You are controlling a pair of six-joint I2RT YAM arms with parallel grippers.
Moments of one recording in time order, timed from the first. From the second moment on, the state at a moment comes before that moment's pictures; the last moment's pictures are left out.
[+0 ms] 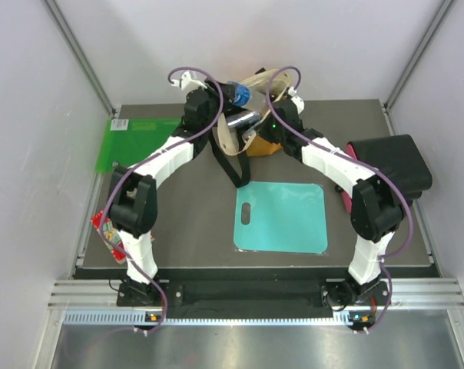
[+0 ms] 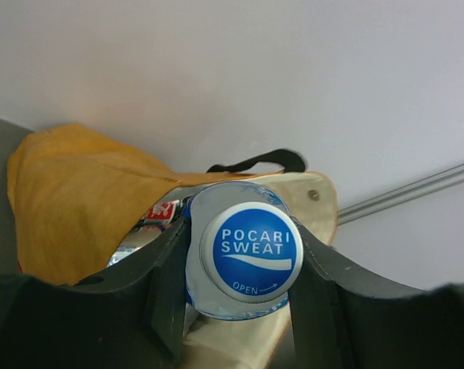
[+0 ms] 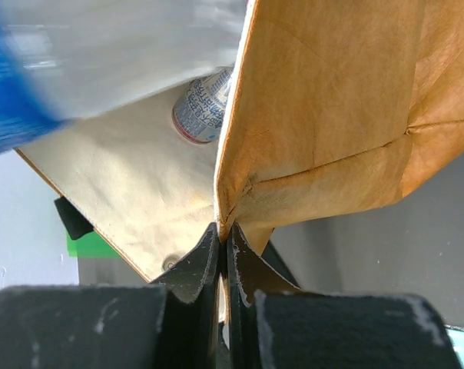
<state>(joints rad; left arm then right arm) -0.41 1.88 1.54 0.39 -0.15 -0.89 0.53 1.84 1.52 -0.15 0.16 0.88</state>
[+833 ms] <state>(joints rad) -0.43 2.18 1.62 0.63 0.05 -0.99 0.51 1.80 1.43 -0.04 0.09 0.86</state>
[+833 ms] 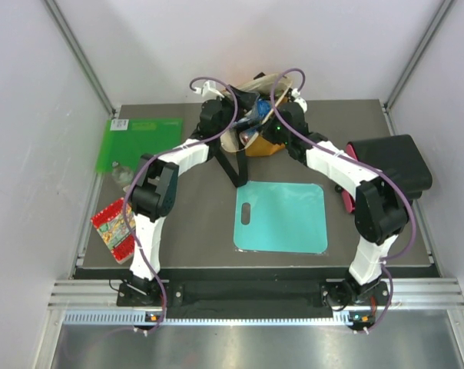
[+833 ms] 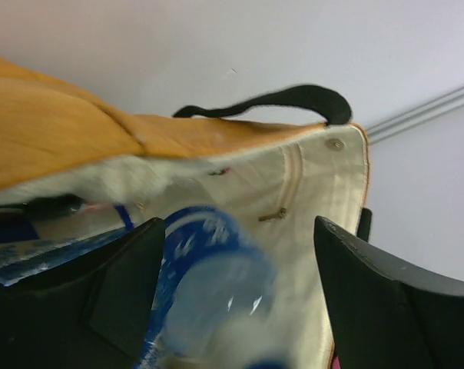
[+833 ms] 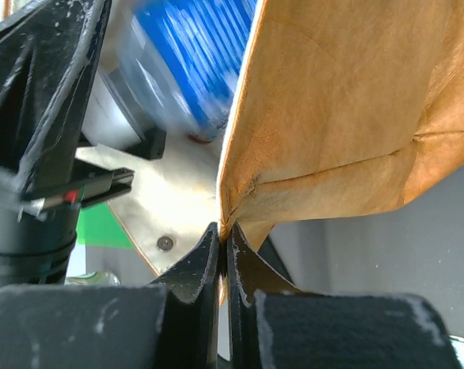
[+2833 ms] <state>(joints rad) -0.35 1.93 1.71 -0.31 -0.04 -0.68 0.47 1.92 1.80 -0.29 -0.10 0.78</state>
